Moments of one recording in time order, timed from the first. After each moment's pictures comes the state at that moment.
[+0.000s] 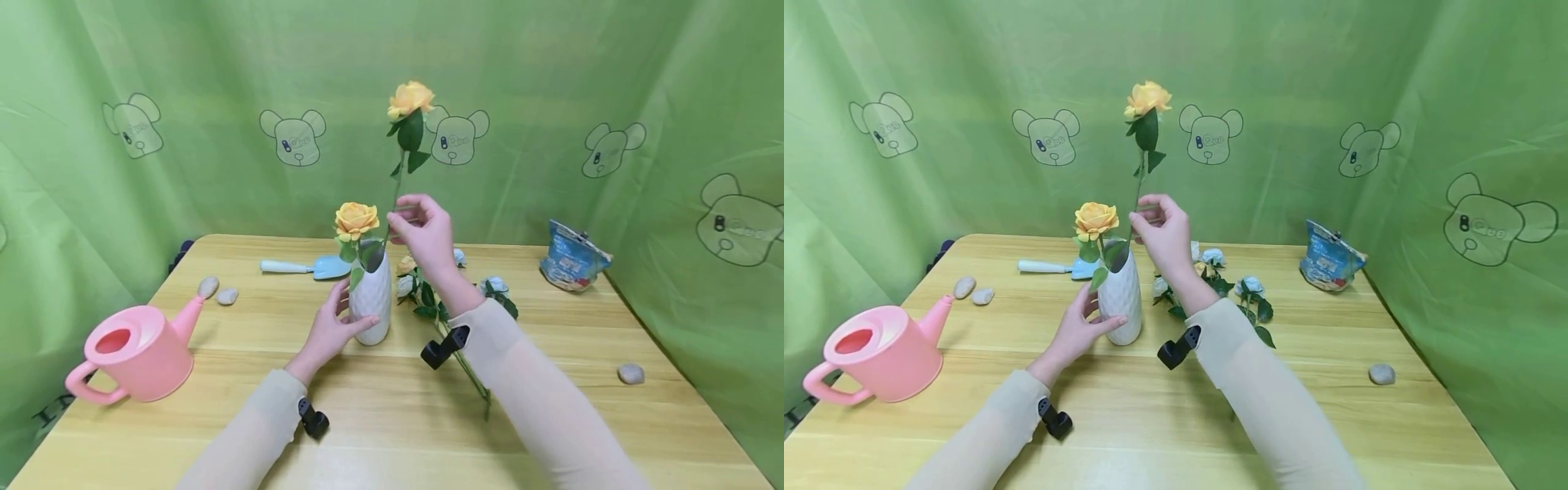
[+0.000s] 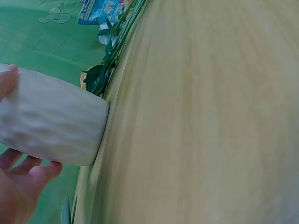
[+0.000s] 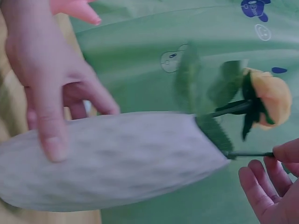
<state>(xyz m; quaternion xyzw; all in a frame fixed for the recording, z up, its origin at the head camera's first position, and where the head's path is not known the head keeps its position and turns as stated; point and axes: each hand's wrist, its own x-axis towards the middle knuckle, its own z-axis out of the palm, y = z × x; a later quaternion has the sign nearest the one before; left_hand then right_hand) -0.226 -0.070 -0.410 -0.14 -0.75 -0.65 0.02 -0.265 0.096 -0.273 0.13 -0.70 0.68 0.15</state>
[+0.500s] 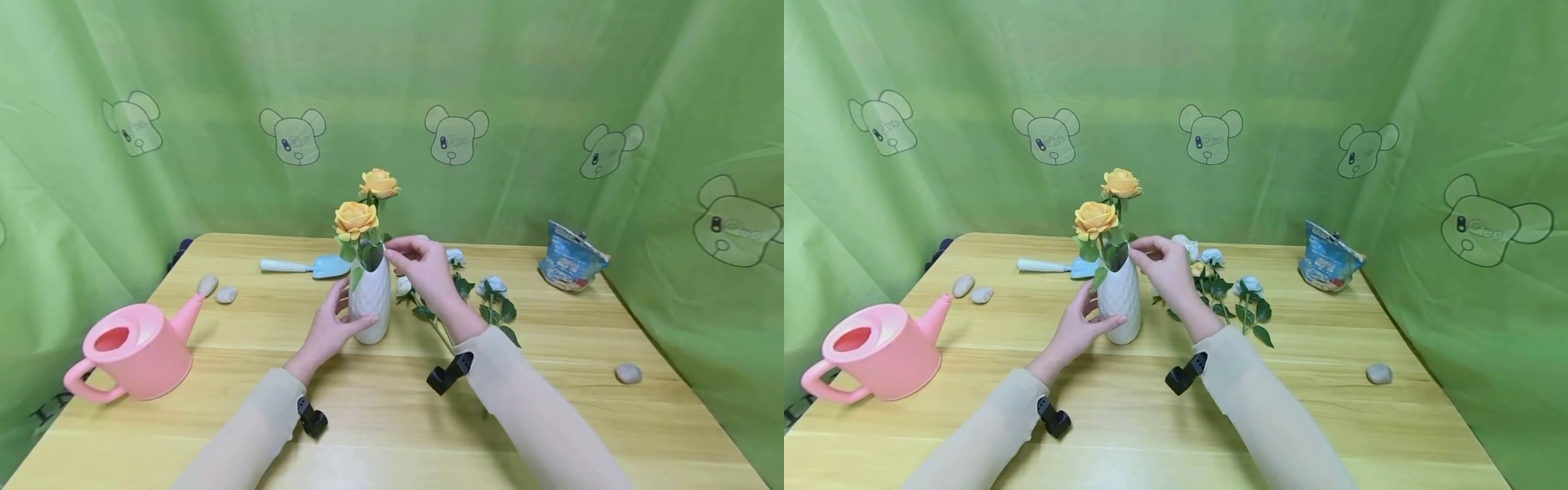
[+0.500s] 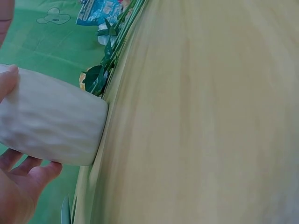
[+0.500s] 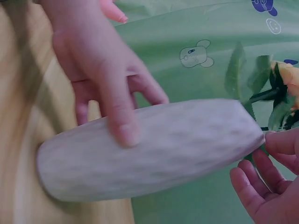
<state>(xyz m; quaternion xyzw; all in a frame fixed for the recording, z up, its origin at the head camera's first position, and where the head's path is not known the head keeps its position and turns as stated) -0.226 -0.070 -0.408 -0.14 -0.75 -0.64 0.02 -0.256 0.109 -0.317 0.14 -0.77 0.61 0.10</state>
